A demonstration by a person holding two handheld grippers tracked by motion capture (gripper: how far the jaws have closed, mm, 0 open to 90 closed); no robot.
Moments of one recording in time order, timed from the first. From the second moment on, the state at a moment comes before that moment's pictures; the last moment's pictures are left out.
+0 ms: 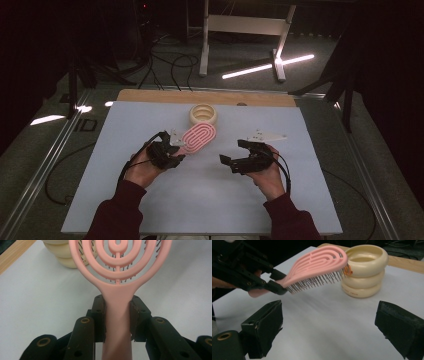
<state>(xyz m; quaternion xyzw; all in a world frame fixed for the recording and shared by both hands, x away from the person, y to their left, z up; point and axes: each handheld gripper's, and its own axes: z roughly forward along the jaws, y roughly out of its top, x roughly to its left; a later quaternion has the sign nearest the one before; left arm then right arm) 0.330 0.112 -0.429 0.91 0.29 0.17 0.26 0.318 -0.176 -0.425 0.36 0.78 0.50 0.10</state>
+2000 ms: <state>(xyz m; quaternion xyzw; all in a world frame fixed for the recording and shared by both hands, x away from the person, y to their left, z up) 0.310 0.090 -0.420 0.88 0.29 0.18 0.32 0.344 -0.129 -0.424 0.39 0.76 0.52 0.02</state>
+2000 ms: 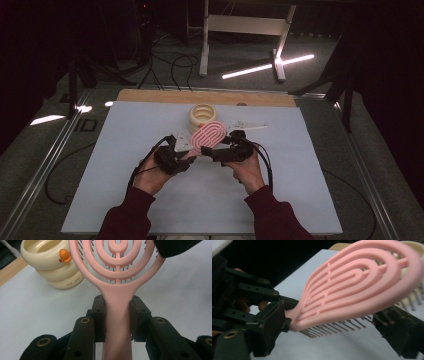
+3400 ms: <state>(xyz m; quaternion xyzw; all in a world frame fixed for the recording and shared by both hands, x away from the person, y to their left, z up) 0.310 0.083 -0.429 0.88 0.29 0.18 0.33 0.343 -0.115 -0.408 0.38 0.75 0.54 -0.03</state>
